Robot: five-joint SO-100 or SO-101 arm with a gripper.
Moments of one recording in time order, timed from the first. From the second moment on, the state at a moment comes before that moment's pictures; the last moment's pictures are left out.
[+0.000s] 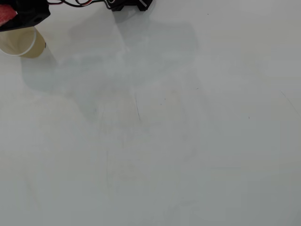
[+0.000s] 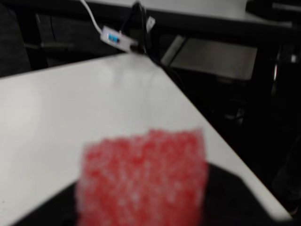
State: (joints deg) arm 72.9 143.7 144.5 21.9 80.5
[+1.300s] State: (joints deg) arm 71.2 133.5 146.0 11.2 80.5
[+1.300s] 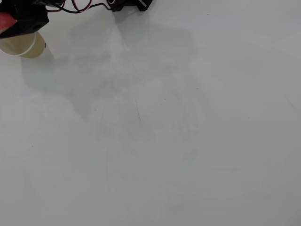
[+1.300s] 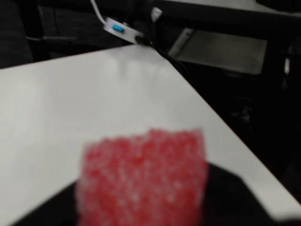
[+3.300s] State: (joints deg) arm 70.2 129.2 142.4 16.2 80.5
